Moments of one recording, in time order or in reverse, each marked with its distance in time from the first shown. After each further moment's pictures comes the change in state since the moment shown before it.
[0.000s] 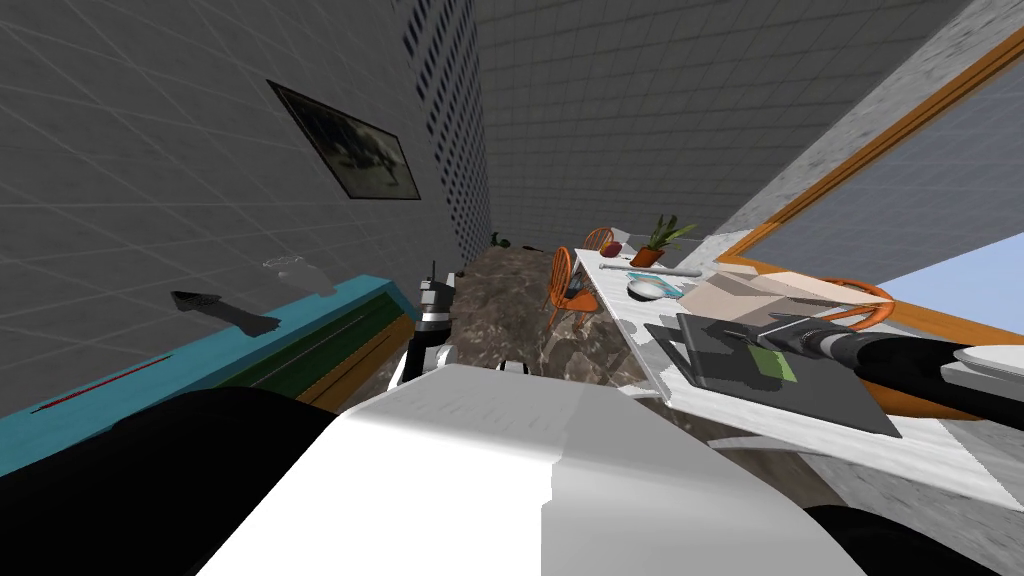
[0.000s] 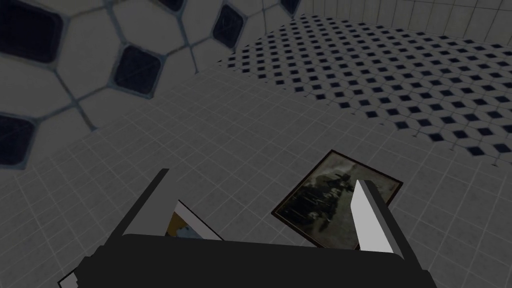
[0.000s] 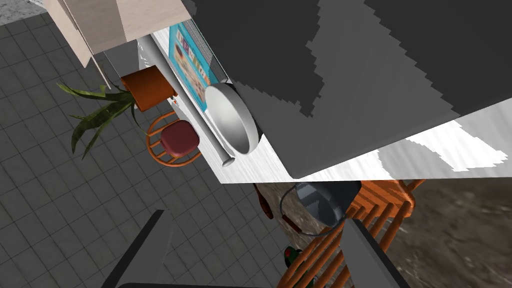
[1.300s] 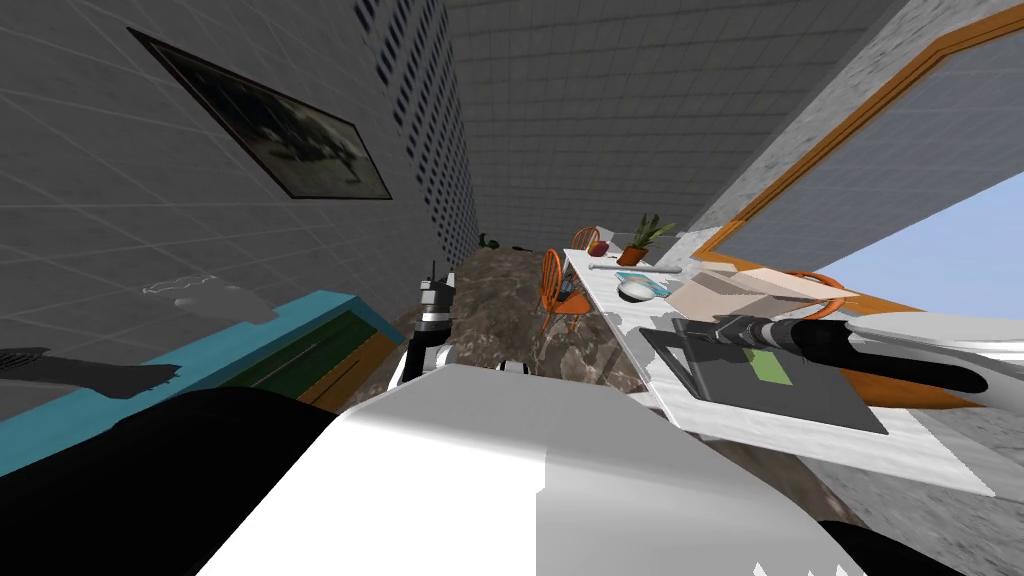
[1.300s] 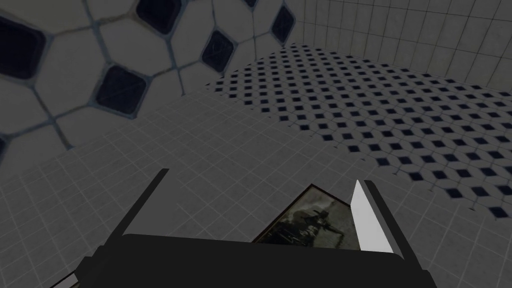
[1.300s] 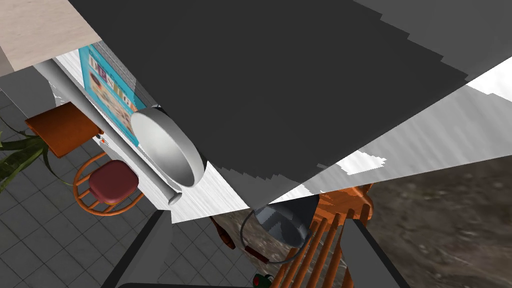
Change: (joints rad) left arm 0.000 0.000 0.000 0.000 0.000 0.000 0.000; right arm 0.218 -0.233 -0.050 0.054 -0.089 -0.165 -0.141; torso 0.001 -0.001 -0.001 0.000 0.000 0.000
